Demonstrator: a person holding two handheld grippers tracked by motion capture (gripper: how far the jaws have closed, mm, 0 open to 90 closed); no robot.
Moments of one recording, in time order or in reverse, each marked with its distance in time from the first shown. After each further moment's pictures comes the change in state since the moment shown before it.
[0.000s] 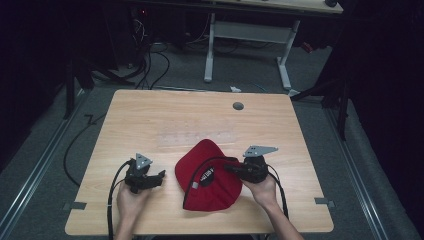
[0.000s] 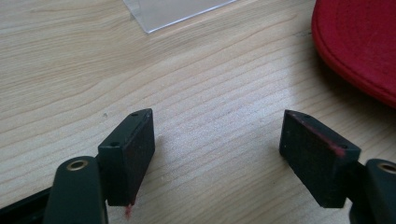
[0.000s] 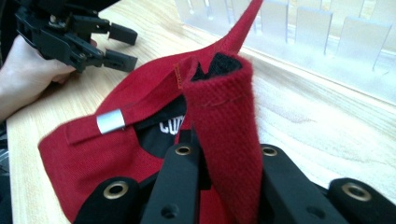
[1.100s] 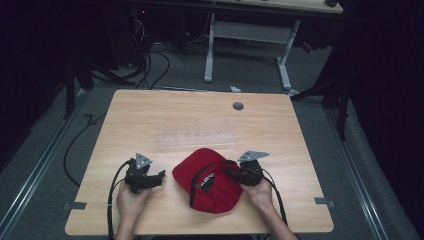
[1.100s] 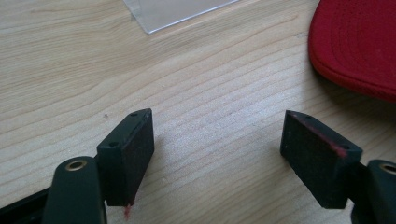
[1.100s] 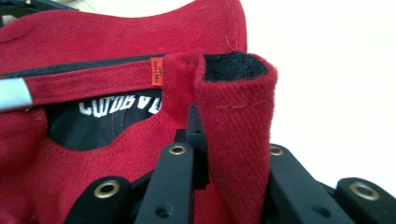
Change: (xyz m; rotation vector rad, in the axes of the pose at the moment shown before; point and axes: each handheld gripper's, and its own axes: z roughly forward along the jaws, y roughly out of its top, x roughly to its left) left arm 0.001 0.000 0.001 0.000 0.001 -0.002; right arm -0.015 -0.030 0.032 0.088 -0.095 0.006
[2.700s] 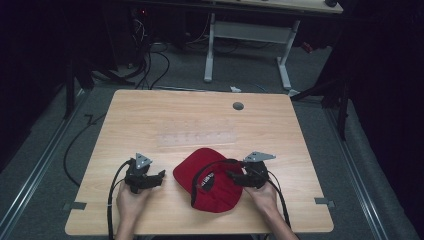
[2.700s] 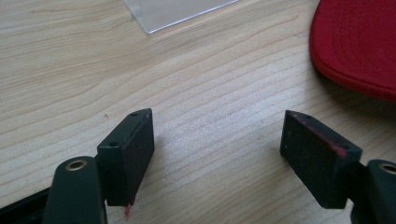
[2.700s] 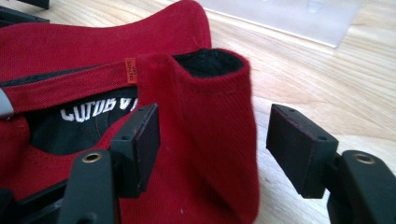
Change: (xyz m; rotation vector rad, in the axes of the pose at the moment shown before) left arm 0.000 0.000 0.000 0.000 0.000 0.000; right arm 0.003 -0.002 -0.016 -0.018 -0.126 0.046
